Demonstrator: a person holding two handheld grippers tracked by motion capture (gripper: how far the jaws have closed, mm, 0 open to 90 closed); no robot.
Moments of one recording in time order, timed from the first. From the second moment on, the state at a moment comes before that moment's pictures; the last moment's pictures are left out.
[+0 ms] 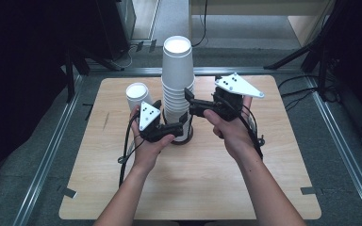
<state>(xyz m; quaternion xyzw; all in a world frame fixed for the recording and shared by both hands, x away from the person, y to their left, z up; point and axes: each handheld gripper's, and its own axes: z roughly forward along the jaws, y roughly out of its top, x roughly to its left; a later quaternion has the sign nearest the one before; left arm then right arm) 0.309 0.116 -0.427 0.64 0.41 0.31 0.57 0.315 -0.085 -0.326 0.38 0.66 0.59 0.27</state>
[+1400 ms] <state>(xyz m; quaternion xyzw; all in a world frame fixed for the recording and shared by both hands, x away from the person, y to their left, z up) 0.325 0.097 -0.435 0.62 0.44 0.36 0.54 0.364 -0.029 -0.320 0.38 0.68 0.58 0.24</state>
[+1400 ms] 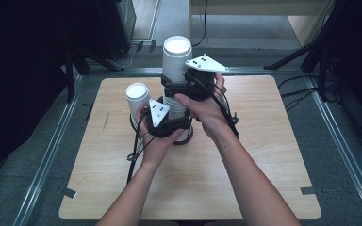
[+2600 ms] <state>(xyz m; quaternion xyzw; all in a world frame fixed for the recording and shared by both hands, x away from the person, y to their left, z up) 0.321 0.099 -0.435 0.62 0.43 0.36 0.54 0.365 -0.026 -0.314 0.37 0.67 0.59 0.25</state>
